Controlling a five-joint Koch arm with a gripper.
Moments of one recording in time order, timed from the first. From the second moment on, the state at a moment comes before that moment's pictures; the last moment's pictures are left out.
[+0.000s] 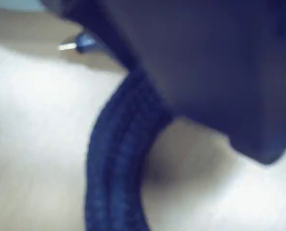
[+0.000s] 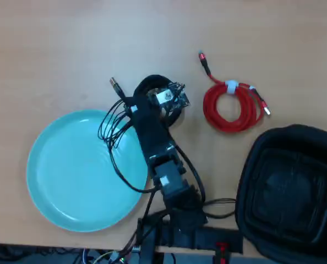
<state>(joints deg) 59.5 75.7 103.2 66.5 40.3</state>
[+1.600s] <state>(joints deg) 74.3 96.9 88.8 74.8 42.5</state>
